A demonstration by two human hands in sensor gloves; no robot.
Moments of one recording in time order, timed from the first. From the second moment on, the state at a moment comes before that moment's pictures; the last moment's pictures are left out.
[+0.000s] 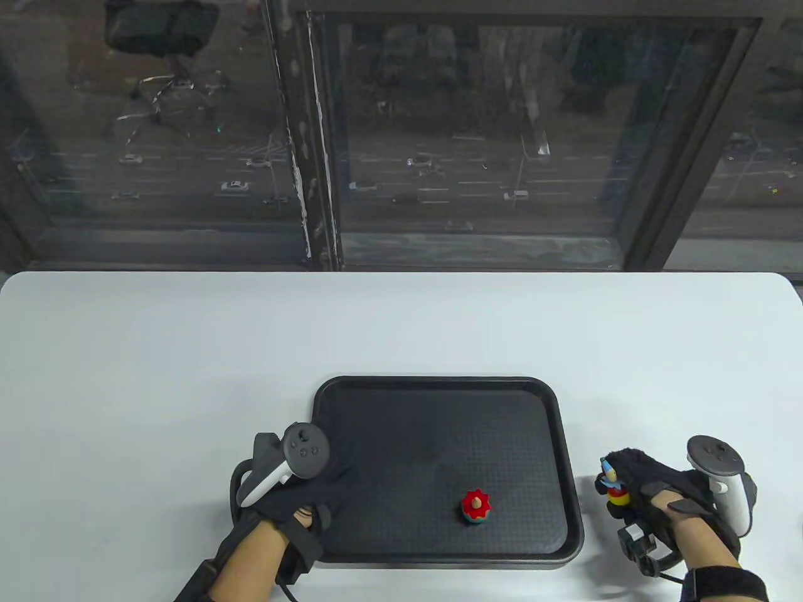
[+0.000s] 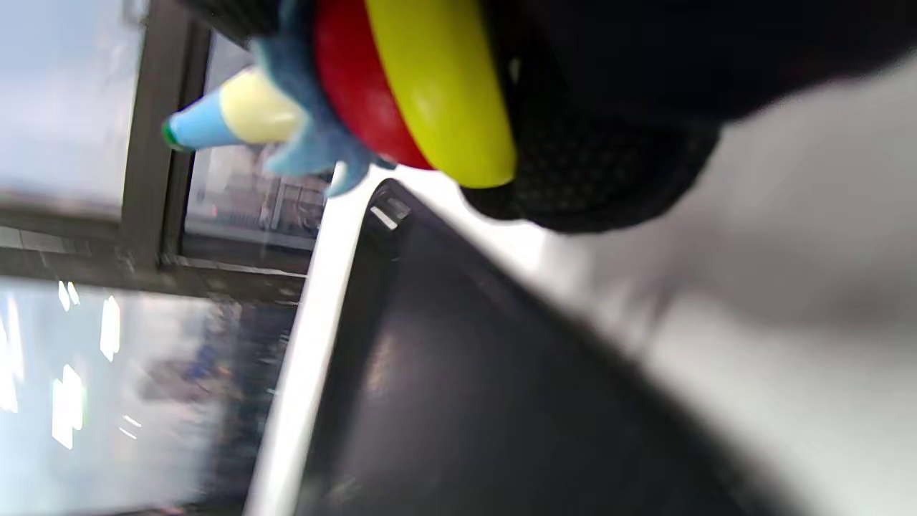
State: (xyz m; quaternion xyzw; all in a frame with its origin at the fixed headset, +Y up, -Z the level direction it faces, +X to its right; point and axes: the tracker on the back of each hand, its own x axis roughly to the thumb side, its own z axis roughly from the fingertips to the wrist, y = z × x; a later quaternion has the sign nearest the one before) left_hand -0.183 -0.728 -0.338 -0.18 -0.06 0.15 0.97; right_hand 0.358 -0.771 -0.329 -0.19 0.21 0.73 0.62
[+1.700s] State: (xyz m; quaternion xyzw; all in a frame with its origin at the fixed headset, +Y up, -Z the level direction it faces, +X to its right) left_hand -0.188 -0.725 -0.340 -0.20 -0.06 0.19 0.96; right_hand 0.124 -0.703 -0.393 0.37 -0.02 0.92 -0.09
